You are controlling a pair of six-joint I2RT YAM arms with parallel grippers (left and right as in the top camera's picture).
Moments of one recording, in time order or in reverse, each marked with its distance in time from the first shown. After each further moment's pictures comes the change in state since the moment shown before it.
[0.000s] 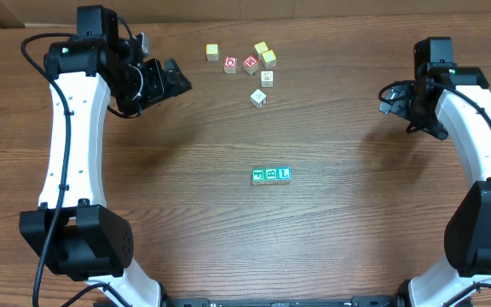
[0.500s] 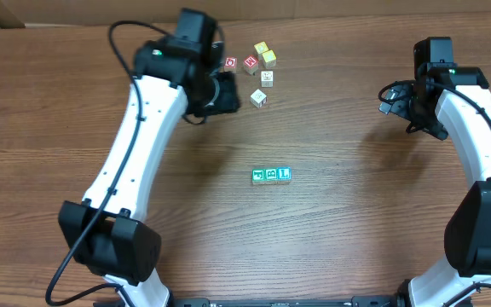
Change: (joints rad) left arm -0.363 0.005 0.000 0.041 -0.222 -0.128; right arm 0.000 0.000 0.000 0.000 0.000 -0.001
